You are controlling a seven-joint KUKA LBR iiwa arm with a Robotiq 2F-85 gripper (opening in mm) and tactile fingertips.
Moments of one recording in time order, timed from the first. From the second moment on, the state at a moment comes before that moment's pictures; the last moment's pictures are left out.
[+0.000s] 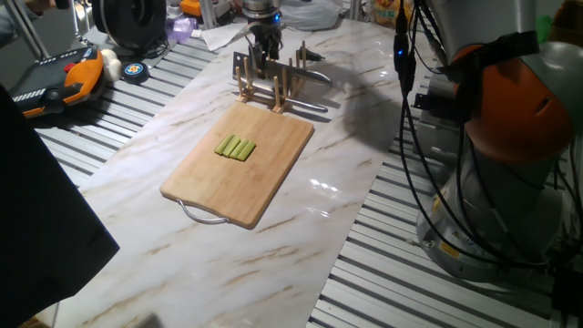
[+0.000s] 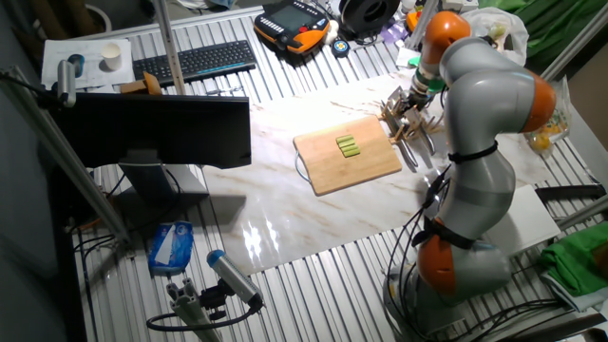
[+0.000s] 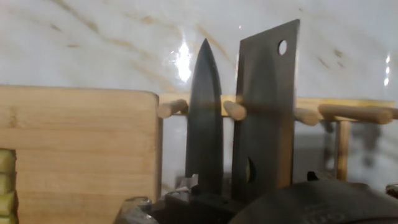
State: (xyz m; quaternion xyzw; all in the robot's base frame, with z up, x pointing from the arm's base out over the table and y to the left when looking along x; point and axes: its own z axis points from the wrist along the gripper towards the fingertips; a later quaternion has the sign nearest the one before) arm 0.581 -0.224 0.084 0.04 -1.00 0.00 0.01
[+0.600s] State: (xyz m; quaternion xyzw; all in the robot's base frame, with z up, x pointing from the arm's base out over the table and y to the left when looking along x) arm 0.577 -0.223 0.078 0.04 -1.00 -0.02 0.02
